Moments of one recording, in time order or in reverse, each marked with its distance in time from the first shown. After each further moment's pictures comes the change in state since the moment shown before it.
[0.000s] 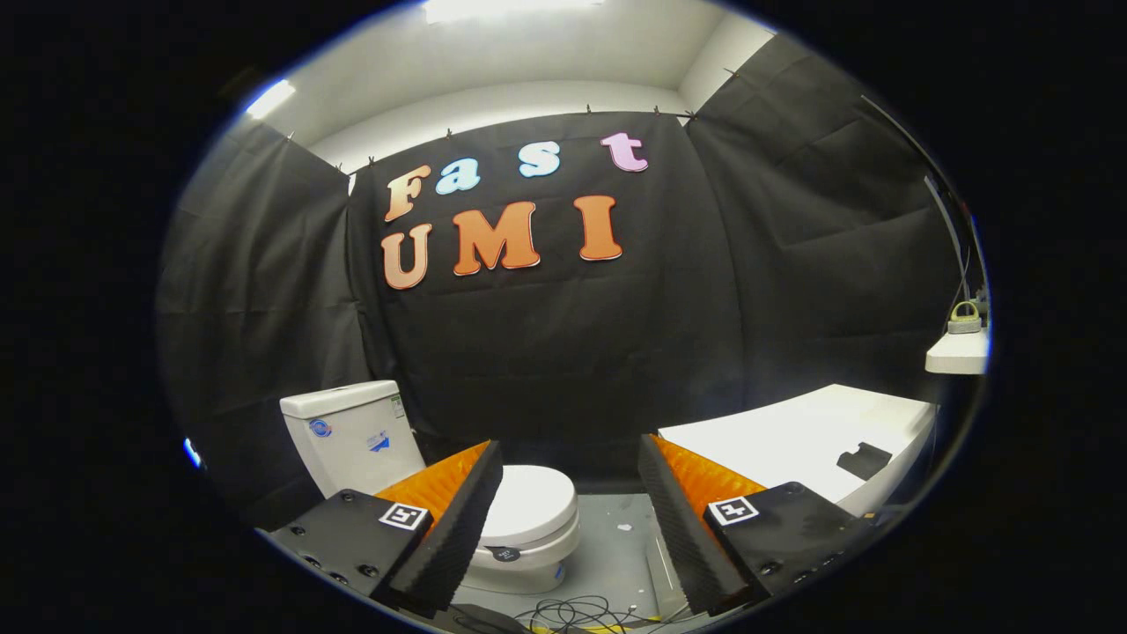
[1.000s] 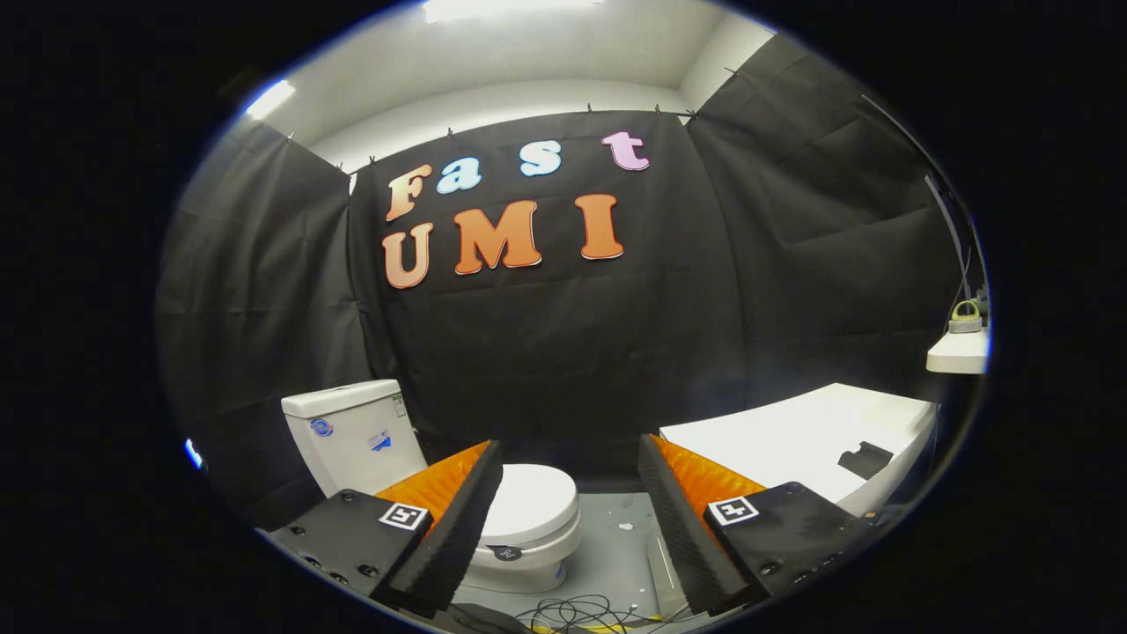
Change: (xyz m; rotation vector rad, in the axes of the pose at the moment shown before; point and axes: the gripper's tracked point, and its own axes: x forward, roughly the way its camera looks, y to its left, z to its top) arm 0.000 0.001 0.000 0.001 0.002 0.001
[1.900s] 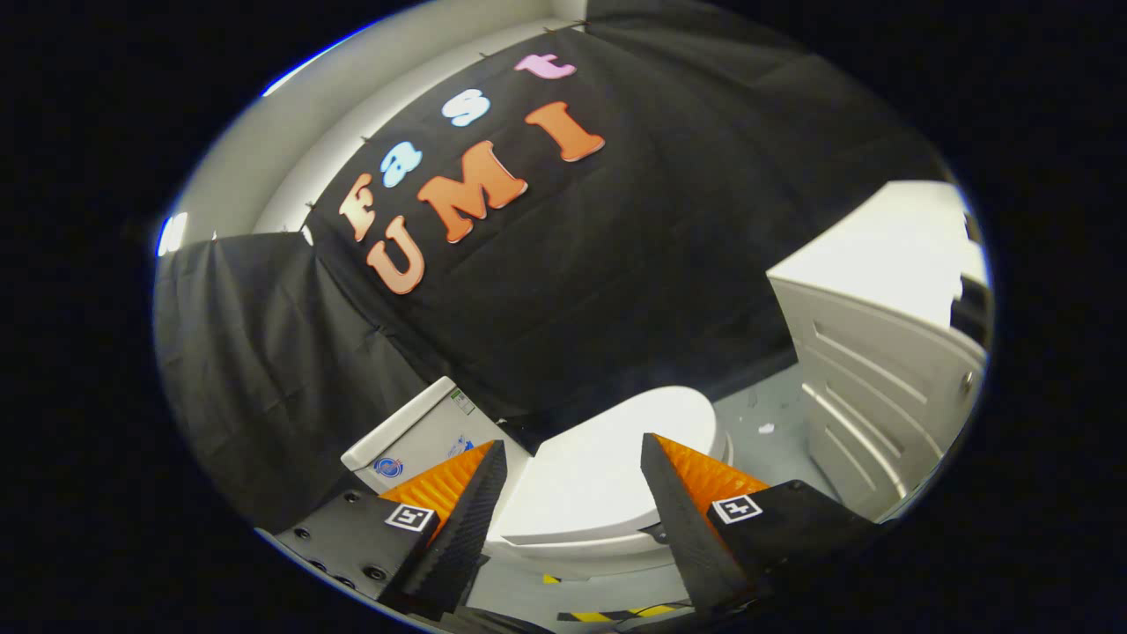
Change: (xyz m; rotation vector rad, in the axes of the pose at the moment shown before) arm 0.126 0.105 -0.152 0.560 0.272 0.120
